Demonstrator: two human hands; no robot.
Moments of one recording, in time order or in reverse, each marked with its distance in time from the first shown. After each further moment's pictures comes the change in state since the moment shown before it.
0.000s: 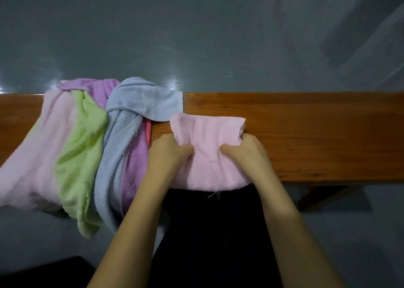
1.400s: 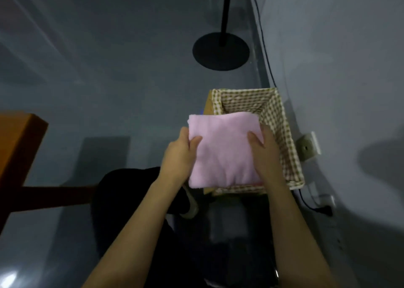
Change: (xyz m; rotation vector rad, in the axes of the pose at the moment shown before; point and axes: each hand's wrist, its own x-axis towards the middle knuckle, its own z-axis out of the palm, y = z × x) left_hand -0.499 0.221 0.344 0.229 -1.123 1.327; right_hand -0.431 0.480 -0.175 0.535 1.592 1.138
